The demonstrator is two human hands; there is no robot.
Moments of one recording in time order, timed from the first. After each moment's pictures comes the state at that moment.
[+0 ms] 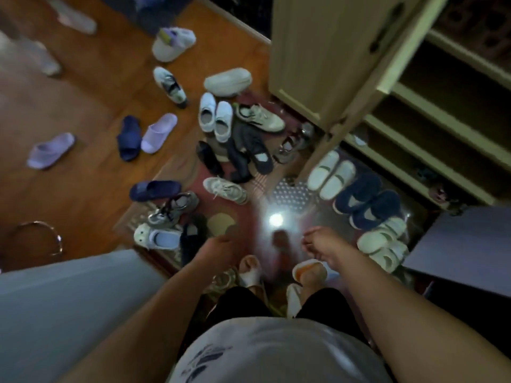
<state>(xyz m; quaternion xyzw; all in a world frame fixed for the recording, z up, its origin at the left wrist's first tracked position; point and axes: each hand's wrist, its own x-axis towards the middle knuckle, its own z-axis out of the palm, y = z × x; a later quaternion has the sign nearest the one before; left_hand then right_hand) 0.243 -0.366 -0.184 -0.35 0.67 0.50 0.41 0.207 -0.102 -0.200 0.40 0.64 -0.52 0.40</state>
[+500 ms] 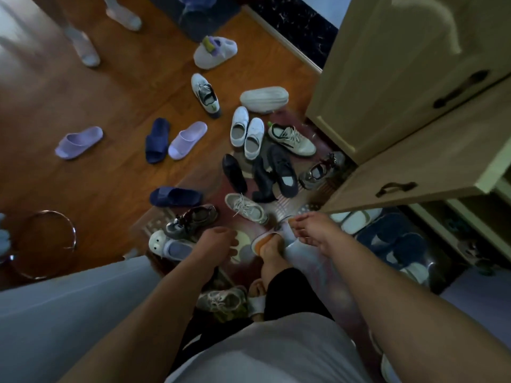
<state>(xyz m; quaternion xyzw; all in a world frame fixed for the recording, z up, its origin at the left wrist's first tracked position) 0.139 -0.457 -0.164 -0.45 0.61 0.56 0.34 0.058 -0.223 -0.197 0.33 0.67 -0.51 0.43</state>
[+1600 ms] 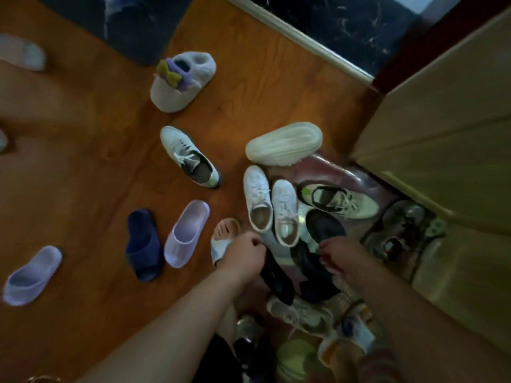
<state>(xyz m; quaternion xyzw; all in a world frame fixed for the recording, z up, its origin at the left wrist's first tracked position) -0.372 -0.637 -0.441 -0.17 0.79 0.34 0.47 -0.362 -0.409 -0.450 0.51 0.61 -0.45 0.42</state>
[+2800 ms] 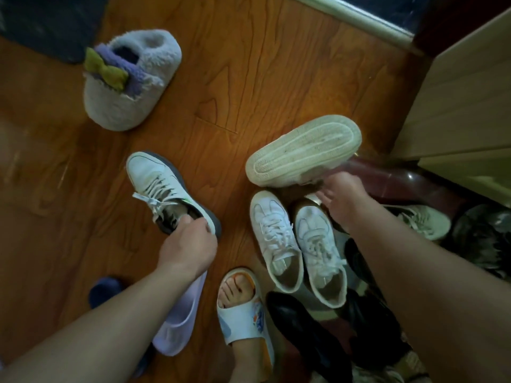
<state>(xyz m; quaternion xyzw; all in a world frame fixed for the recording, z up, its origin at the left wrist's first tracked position) -0.522 -0.755 -0.675 -0.06 0.90 0.09 0.43 -0.546 -0.449 -0.710 0.62 0.47 -0.61 0.17</state>
